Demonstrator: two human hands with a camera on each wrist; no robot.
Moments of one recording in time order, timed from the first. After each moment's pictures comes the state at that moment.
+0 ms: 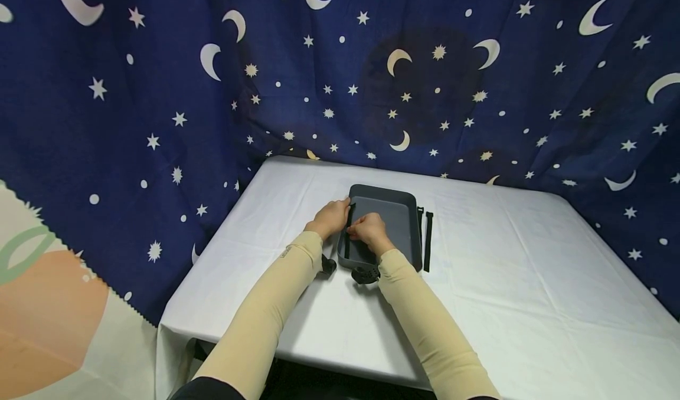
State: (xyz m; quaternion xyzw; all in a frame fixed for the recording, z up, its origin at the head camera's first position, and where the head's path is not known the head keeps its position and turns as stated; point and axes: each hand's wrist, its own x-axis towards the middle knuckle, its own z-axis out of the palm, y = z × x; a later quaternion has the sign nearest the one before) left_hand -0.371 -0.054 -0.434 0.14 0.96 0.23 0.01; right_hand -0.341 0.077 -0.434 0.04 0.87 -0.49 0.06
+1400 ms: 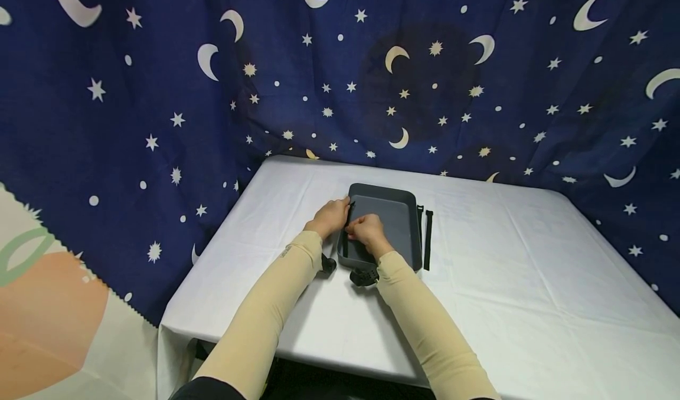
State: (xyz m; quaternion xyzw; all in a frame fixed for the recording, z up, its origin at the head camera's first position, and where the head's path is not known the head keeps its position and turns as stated) left_hand -0.368 -0.052 -0.432 0.13 0.96 0.24 0.01; right_hand -0.336 0.073 -0.439 0.05 0.83 -0.56 0.06
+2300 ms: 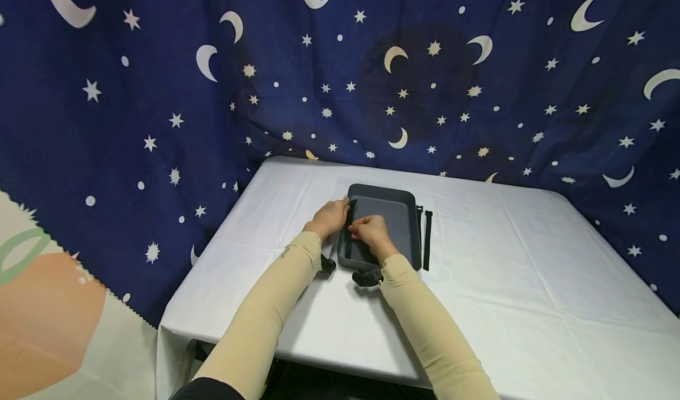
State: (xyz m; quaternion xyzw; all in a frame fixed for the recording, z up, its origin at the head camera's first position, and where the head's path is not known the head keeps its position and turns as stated) left_hand -0.366 -0.052 -0.435 0.14 0.96 0.24 0.00; right_hand -0.334 0.080 -0.445 0.06 0.80 -0.60 0.04
